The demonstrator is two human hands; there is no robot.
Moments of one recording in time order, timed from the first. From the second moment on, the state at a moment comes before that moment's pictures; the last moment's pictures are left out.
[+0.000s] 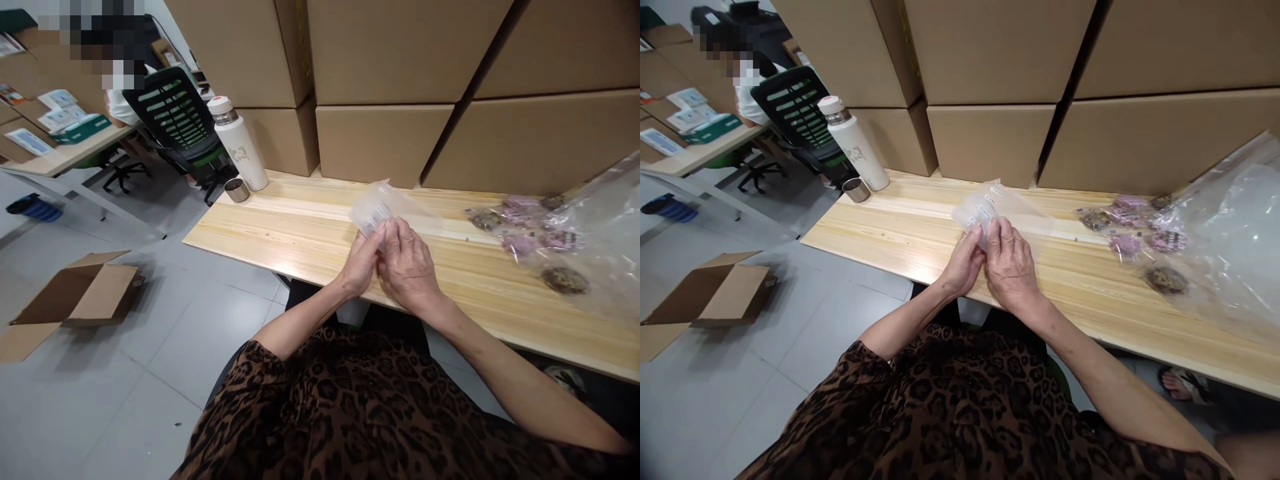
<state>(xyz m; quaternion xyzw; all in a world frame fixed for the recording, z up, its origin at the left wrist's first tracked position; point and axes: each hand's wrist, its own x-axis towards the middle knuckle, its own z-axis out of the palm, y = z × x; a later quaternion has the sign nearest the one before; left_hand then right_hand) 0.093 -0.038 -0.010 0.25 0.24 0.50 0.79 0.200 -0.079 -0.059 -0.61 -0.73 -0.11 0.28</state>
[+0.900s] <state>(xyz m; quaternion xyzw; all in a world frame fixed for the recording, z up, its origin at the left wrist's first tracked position) 0.087 -0.008 -0.001 0.22 0.29 0.53 0.77 0.258 -0.074 -0.031 -0.59 -0.55 0.36 0.47</state>
